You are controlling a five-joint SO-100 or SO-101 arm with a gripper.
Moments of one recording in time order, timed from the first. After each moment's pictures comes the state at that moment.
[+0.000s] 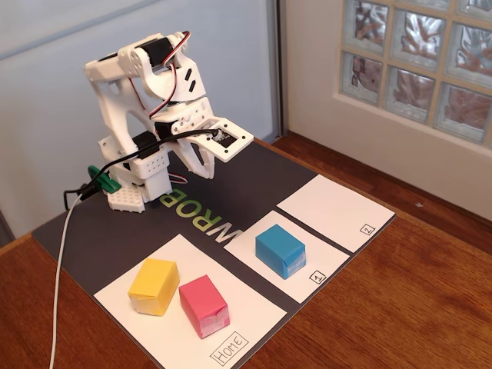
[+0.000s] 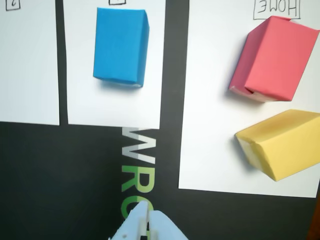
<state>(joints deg) 1.7 123.3 100.8 84.6 86.3</state>
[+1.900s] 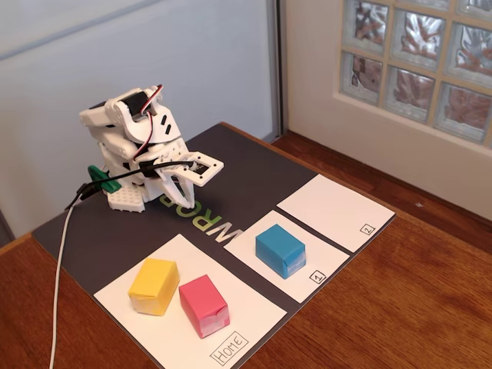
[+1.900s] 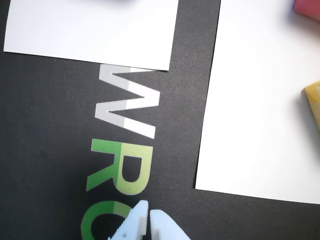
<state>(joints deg) 2.6 188.2 165.6 84.7 80.3</state>
